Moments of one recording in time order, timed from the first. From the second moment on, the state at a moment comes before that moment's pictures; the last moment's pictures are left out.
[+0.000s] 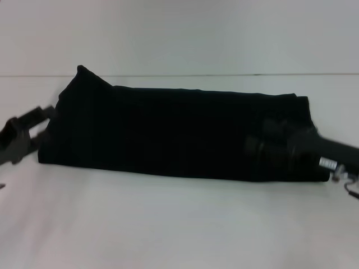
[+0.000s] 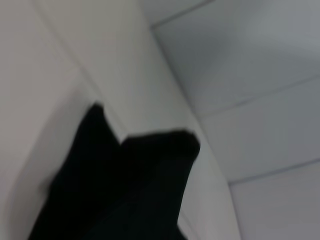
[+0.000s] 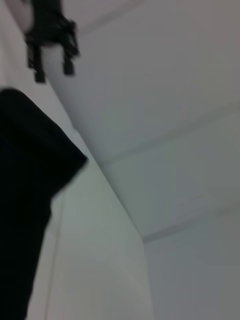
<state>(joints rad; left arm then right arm) -0.44 -2.08 0.23 0.61 2.02 1.36 -2.28 0.53 2.07 -0.73 -0.45 -1.74 -1.37 1.27</state>
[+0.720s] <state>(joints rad) -0.43 -2.06 0.22 0.63 2.22 1.32 -2.54 0.46 2.09 -0.74 -0.44 -1.80 -1.44 1.01</state>
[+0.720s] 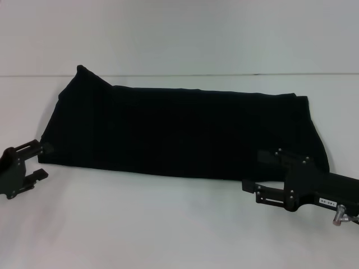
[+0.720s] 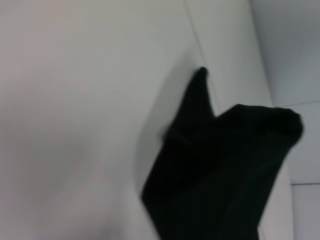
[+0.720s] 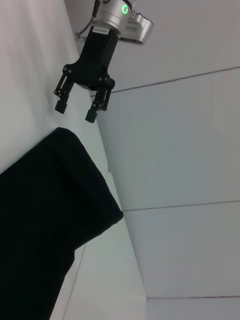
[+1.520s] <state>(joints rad) -0.49 -2.05 0.24 0.56 2.23 1.15 -2.56 0.47 2.09 -0.75 -0.44 -1.81 -1.41 1.00</state>
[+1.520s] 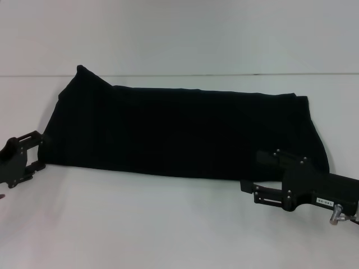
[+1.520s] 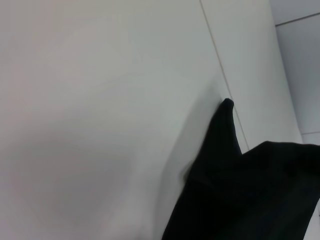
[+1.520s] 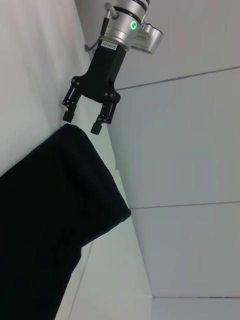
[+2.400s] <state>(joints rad) -0.51 -2.04 0.26 0.56 2.25 1.11 -2.59 0.47 2.09 -0.74 -0.44 -1.81 -1.41 1.01</state>
